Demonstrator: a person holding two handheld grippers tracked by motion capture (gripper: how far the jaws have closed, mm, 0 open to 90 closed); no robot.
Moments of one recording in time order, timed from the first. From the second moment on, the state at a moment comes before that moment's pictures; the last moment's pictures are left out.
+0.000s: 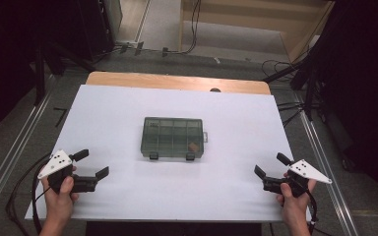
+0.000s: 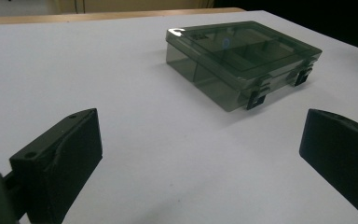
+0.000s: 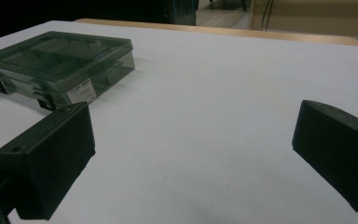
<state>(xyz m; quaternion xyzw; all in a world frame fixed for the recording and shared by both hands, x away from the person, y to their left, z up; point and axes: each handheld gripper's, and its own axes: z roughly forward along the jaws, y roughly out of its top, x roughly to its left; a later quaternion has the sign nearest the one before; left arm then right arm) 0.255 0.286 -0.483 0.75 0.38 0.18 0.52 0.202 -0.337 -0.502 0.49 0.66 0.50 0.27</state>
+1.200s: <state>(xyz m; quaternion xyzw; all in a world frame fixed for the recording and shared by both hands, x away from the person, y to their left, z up) 0.248 0.340 -0.484 0.74 0.39 0.20 0.51 0.185 -0.384 -0.511 0.52 0.64 0.48 0.29</state>
